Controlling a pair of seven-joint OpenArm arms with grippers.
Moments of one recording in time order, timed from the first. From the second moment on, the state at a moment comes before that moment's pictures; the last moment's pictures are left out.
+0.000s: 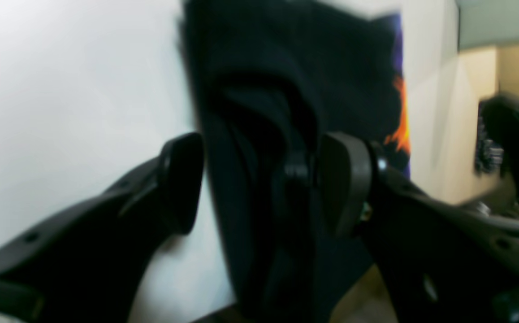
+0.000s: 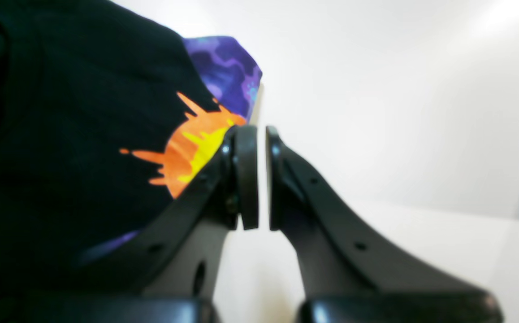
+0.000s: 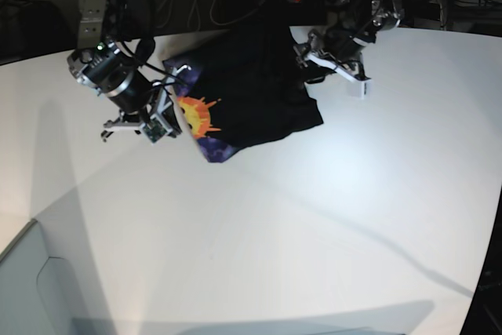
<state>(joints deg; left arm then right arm) 27.8 3.1 -16.3 104.9 -45.5 -16.5 51.5 -15.1 2.8 7.5 114.1 1.6 44.6 -42.4</state>
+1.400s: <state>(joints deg) 27.9 3.4 -15.0 99.5 -41.1 -16.9 48.2 -17.8 3.7 11.2 117.3 1.3 44.6 -43.3</state>
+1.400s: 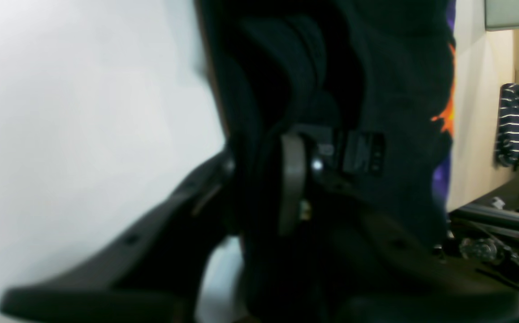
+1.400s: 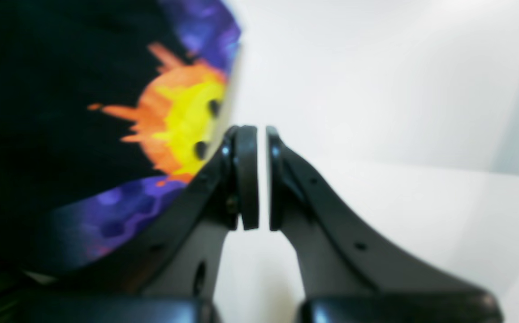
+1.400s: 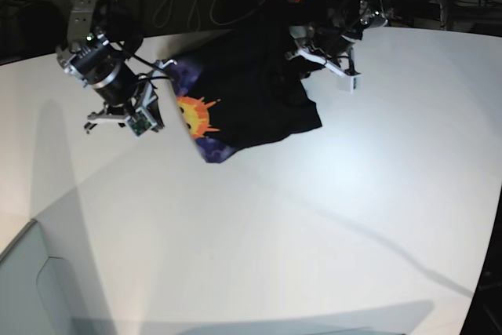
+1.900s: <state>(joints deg) 20.9 -9.8 -0.4 99.0 -39.9 -16.4 49.4 -17.5 2.8 25.0 120.7 1.8 44.6 -46.0</state>
